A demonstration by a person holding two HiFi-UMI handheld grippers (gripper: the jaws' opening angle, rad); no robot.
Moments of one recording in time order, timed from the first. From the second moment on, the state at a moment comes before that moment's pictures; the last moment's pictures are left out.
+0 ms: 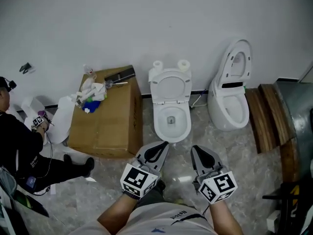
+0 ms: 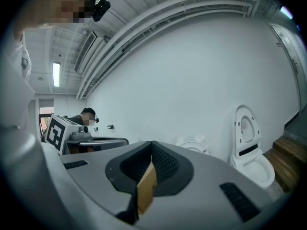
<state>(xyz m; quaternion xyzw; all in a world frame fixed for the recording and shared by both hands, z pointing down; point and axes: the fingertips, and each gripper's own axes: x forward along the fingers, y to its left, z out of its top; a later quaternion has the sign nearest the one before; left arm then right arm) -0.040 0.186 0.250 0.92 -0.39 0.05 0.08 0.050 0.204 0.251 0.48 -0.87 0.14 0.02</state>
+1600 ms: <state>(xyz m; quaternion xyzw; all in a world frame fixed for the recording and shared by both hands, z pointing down) -0.012 -0.325 0.427 0.89 -0.40 0.21 -0.04 0.057 -0.272 0.382 0.42 -0.89 0.20 0.04</state>
